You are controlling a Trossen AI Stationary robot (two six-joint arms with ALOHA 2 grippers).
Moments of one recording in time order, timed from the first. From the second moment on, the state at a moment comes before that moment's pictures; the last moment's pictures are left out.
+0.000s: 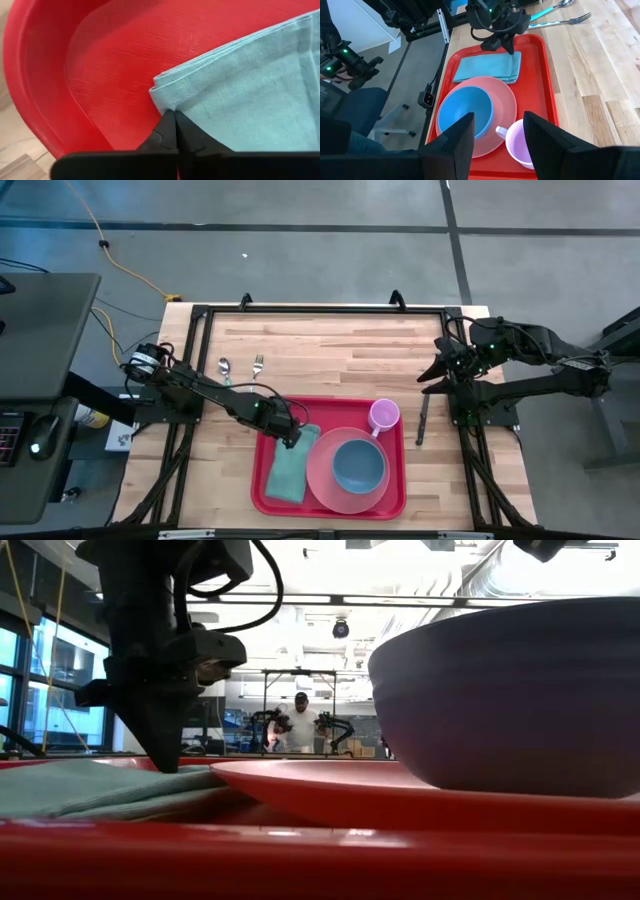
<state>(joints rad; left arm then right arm) -0.29 1.68 0.97 -0.61 -0.14 -1.30 -0.10 0.74 1.10 -0.92 -0.35 0.24</state>
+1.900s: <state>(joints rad) -0.35 1.37 1.21 -0.78 -0.72 -0.88 -0.10 0.74 1.10 -0.97 -0.34 0.23</state>
